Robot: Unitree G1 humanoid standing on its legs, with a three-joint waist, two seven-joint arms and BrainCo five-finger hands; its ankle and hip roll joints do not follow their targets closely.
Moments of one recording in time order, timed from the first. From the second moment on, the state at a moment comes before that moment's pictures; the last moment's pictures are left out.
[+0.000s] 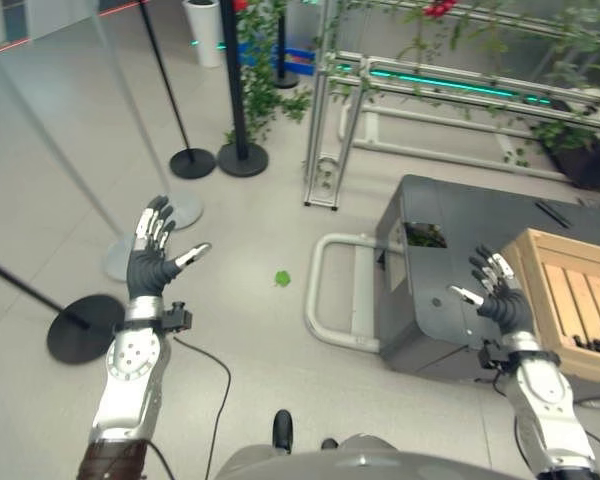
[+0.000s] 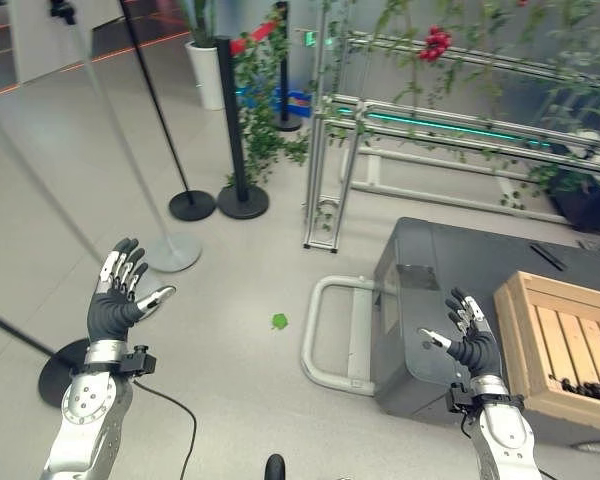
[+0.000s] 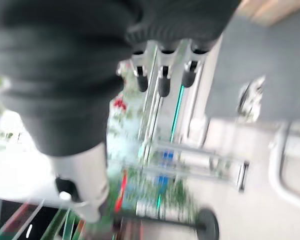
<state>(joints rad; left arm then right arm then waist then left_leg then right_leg) 0.14 0.37 0.10 -0.09 -0.29 -0.31 0.13 0.18 -0.32 -0.14 0.06 0.27 -0.21 0.01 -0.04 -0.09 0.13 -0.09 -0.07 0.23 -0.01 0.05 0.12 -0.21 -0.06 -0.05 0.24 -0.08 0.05</state>
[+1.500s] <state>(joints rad) 0.08 0.37 0.08 -0.02 -0.22 -0.31 0.19 0.08 -0.36 -0.08 0.11 0.23 -0.21 -0.03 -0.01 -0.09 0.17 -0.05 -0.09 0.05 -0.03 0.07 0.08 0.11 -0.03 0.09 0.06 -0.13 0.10</state>
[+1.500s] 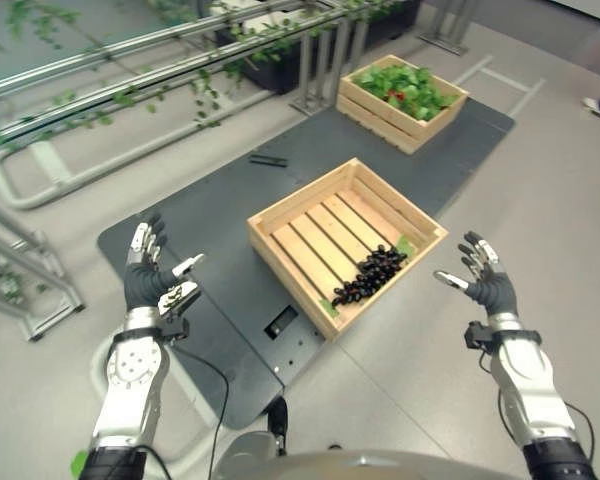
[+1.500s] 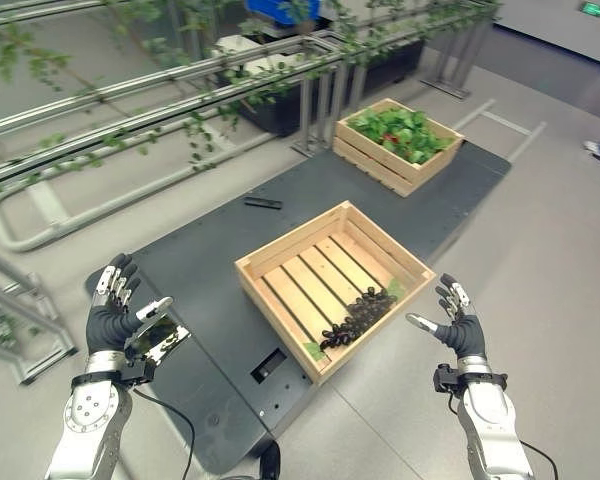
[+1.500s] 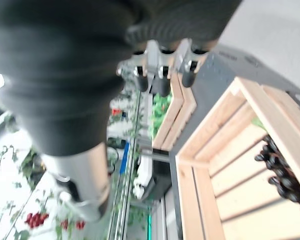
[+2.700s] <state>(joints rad) 0.07 0.31 -0.02 0.06 -0.26 -0.29 0.15 0.12 -0.41 -0.15 0.12 0.19 -0.20 -0.05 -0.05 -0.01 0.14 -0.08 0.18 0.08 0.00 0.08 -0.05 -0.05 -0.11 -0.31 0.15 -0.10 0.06</state>
